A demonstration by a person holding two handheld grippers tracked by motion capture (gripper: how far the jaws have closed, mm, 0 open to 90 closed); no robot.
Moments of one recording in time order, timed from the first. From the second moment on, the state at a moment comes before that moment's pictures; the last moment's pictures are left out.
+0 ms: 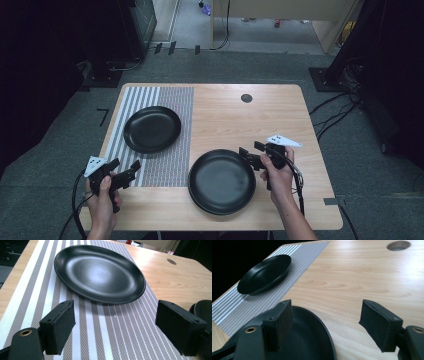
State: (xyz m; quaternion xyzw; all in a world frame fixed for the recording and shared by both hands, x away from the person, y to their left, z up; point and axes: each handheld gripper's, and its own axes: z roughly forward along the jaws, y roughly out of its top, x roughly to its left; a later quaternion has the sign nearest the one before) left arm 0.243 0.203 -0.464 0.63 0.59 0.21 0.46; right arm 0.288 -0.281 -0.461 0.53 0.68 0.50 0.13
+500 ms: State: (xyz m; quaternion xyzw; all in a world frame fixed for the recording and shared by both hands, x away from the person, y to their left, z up) left arm 0.222 0.221 -0.484 0.64 0.58 0.24 0.44; right arm 0.256 -0.329 -0.478 0.55 0.67 0.48 0.14
